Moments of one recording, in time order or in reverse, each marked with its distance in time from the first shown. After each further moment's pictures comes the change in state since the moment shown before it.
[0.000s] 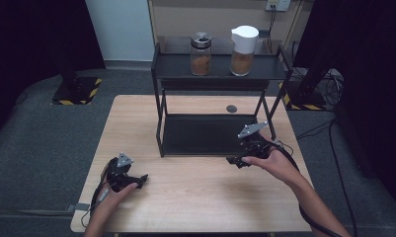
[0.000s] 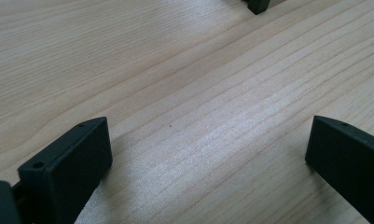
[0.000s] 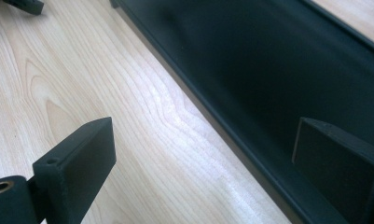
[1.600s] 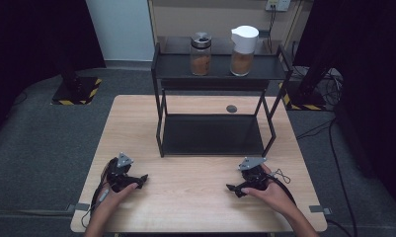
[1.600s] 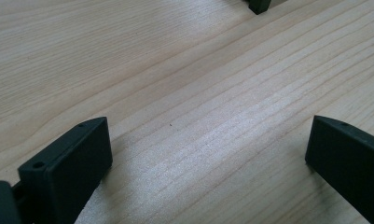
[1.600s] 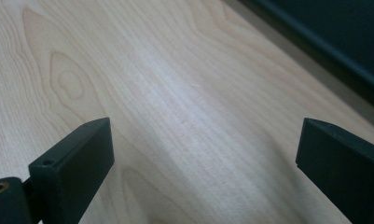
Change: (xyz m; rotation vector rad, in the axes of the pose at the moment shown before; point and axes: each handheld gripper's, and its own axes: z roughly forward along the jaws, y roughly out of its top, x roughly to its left) left arm -0.001 0.000 0.000 0.000 0.006 -0.004; right arm 0.039 -0.099 0.046 -0.038 -0.018 -0.016
